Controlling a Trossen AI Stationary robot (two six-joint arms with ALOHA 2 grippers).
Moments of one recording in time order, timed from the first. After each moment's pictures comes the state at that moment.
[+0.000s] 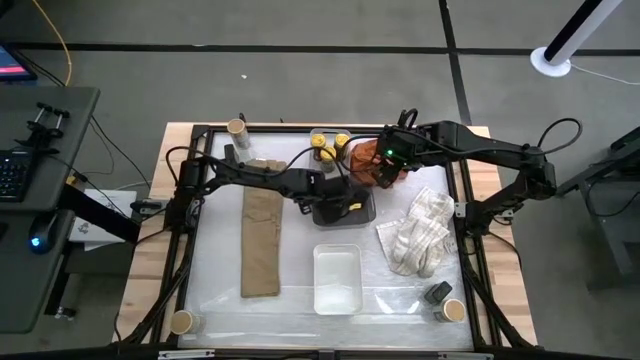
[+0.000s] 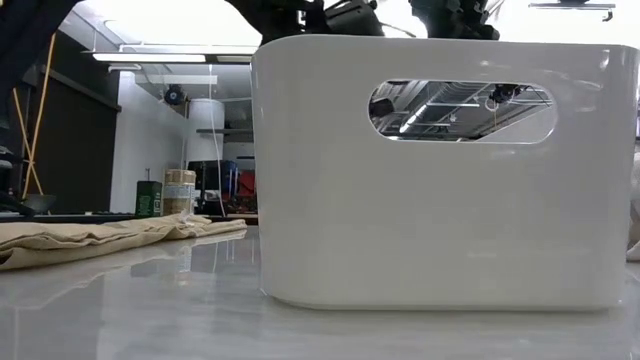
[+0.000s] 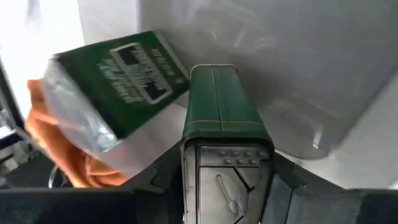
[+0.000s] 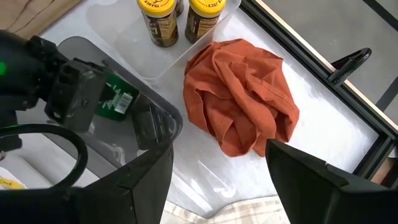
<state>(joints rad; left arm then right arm) 0.06 2.06 1.57 -0.61 -0.31 1.41 -0.18 1.45 1.57 -1.32 0.33 0.55</state>
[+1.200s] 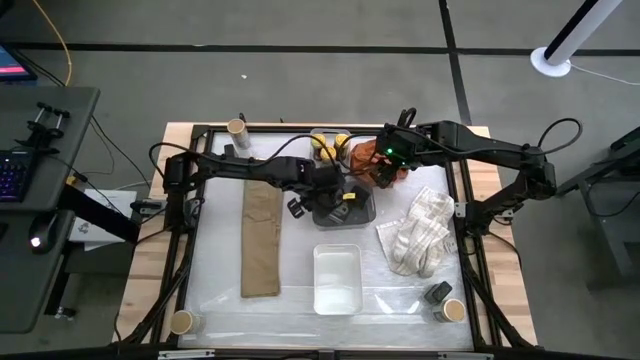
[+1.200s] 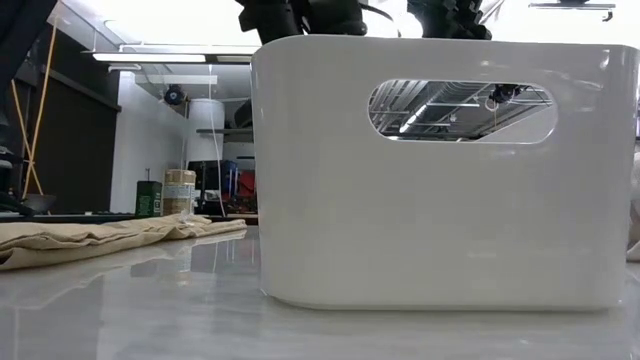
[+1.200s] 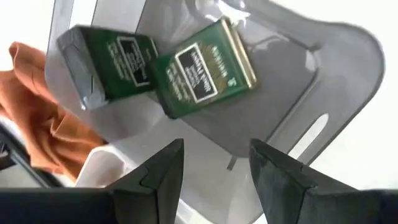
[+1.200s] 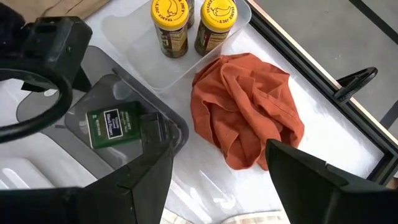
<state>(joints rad) 0.09 1.95 1.57 -0.80 -0.12 1.13 -0.18 1.45 1.57 -1.27 0.33 0.49</state>
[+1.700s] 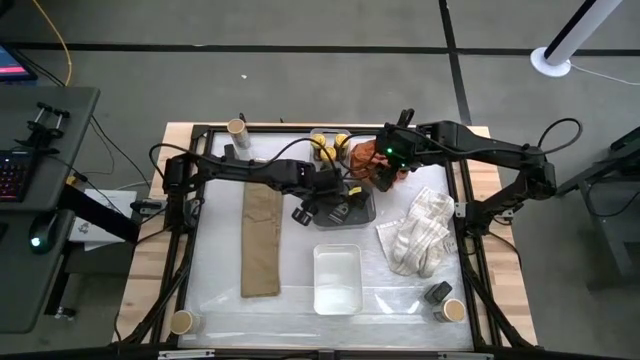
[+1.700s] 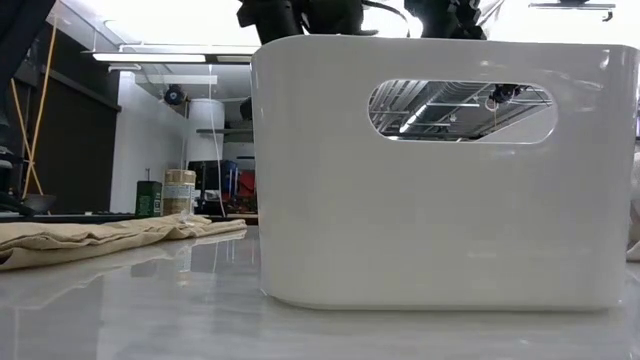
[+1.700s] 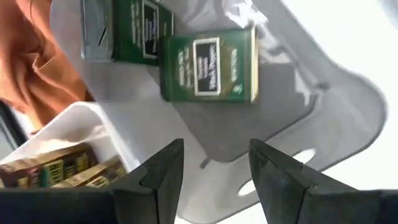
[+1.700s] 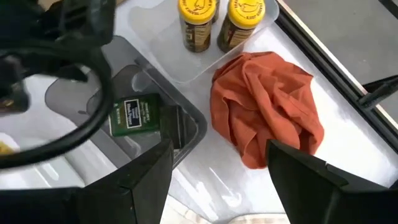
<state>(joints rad) 0.07 1.95 1.57 -0.81 -0.16 0.72 -0.19 1.45 1.57 -1.25 0.25 0.44</state>
